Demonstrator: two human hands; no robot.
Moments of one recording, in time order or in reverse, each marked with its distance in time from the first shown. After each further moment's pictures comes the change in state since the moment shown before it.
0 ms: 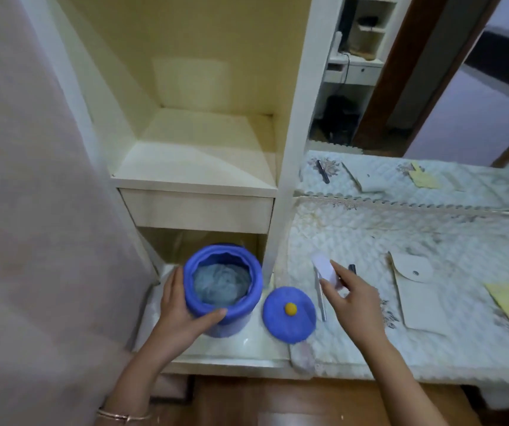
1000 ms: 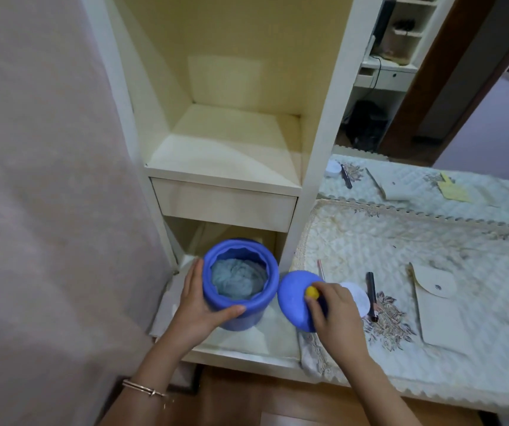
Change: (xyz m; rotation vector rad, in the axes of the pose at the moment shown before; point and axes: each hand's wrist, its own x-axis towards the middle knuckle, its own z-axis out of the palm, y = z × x) left_hand -0.003 -0.002 0.006 -0.052 0.060 -0.006; right_hand -0.012 0.016 0.052 -0.166 -0.103 -0.208
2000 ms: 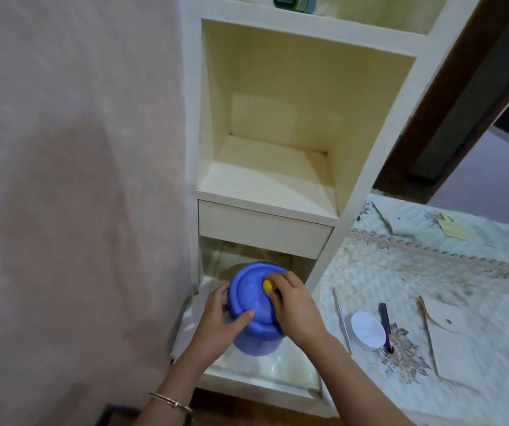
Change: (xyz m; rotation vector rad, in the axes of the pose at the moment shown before) left_hand 0.007 -0.007 -0.013 -0.414 -0.019 -0.042; right_hand 0.041 -0.109 0.042 -0.007 -0.197 -0.211
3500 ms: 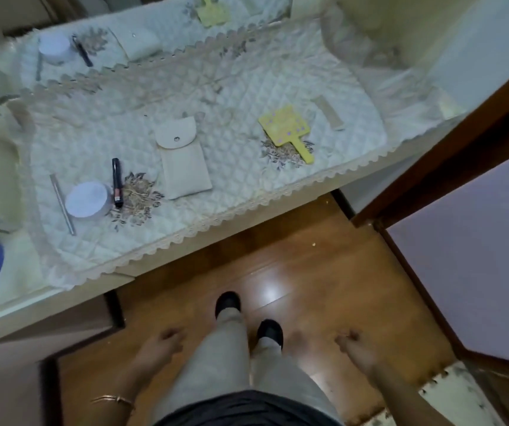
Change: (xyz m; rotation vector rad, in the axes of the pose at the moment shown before) left_hand -0.117 -0.064 0.387 0.721 -0.390 -0.866; right_hand -0.555 0.361 -0.128 0.671 -0.044 1.608
